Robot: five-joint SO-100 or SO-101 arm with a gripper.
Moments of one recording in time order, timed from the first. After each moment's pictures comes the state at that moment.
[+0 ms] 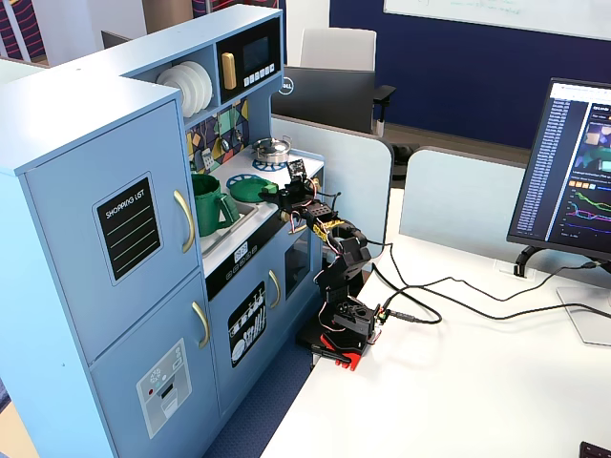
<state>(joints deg) 35.6 123.8 126.7 -1.9 -96.1</state>
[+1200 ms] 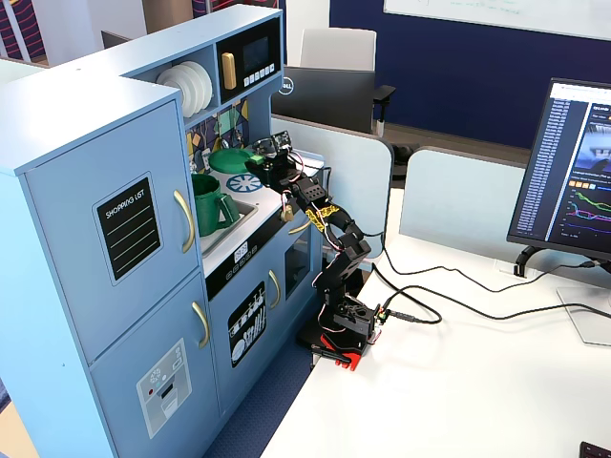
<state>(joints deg) 22.4 120.8 93.3 21.0 -94.5</state>
